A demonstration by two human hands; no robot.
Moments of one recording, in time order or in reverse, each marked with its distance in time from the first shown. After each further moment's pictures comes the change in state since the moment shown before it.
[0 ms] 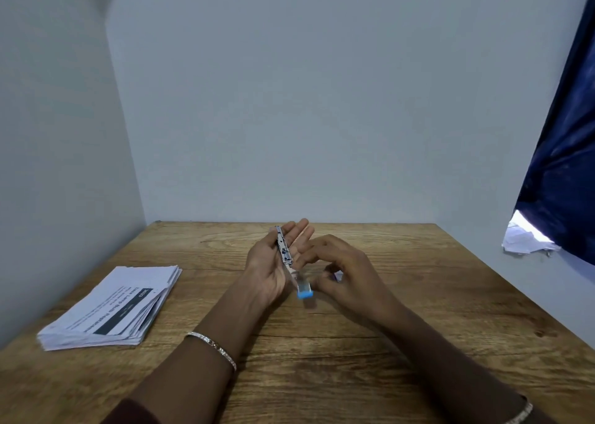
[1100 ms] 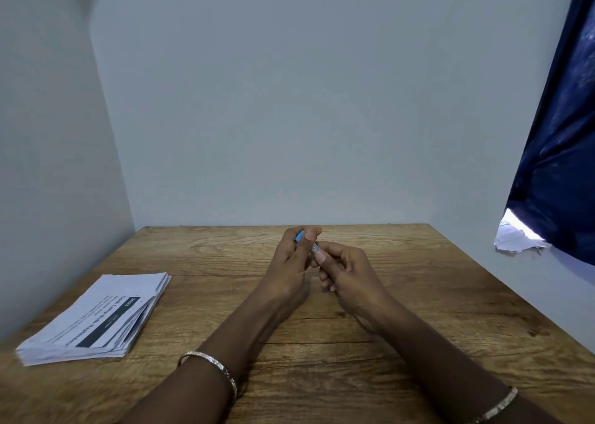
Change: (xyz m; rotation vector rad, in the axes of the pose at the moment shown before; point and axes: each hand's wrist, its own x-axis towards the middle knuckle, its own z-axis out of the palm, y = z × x) left_hand -0.013 -0.040 0.008 0.843 -0.191 0.416; right_hand 0.002 0.018 0.005 0.461 0.183 0.449
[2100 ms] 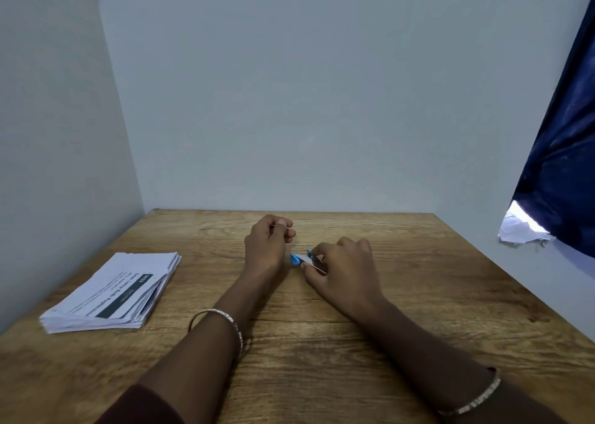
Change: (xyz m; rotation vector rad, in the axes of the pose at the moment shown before) left_hand 0.016 -0.003 -0.040 0.353 0.411 -0.002; right_hand -0.011 -0.002 0.020 -1.251 0.114 -0.253
